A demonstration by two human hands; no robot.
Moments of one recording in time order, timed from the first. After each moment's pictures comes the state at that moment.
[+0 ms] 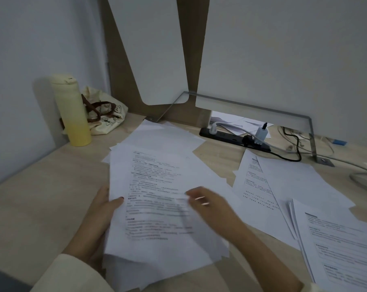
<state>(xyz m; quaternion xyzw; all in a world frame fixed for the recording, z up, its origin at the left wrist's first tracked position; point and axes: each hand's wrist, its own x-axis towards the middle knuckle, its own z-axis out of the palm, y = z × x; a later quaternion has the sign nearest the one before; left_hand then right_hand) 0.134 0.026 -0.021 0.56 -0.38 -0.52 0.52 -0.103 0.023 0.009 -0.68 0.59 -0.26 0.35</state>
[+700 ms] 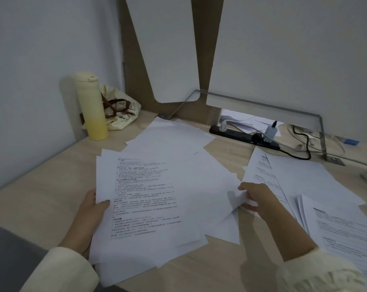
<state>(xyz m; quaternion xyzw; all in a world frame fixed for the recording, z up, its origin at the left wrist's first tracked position) 0.198 0.036 -0.066 0.64 -0.36 -0.45 0.51 -0.161 -0.006 0.008 -0.29 0.74 -0.39 0.46</state>
